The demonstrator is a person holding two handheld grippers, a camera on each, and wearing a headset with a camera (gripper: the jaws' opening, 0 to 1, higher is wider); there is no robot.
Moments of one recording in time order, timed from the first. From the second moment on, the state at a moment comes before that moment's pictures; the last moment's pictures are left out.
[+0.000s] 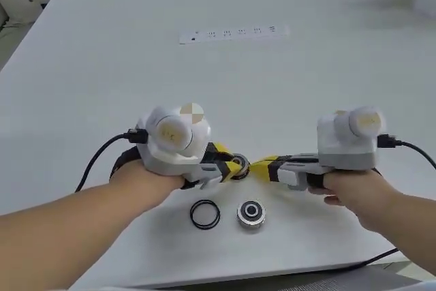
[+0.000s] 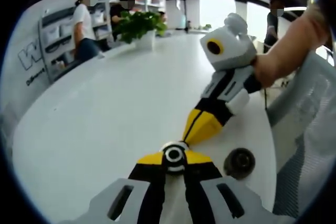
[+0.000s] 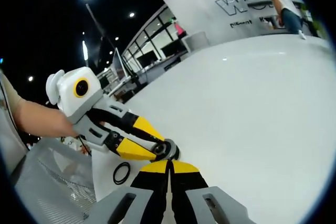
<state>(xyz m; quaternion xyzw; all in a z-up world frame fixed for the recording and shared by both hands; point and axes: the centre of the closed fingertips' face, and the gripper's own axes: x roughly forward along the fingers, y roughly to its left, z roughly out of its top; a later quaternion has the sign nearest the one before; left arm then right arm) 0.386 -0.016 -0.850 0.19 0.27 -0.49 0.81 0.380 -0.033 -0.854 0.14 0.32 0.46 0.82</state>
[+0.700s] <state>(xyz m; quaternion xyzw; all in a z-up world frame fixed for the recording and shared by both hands) 0.385 -0.017 -0.850 0.19 0.27 -0.48 0.81 0.376 -0.025 -0.845 0.21 0.33 0.45 0.80</state>
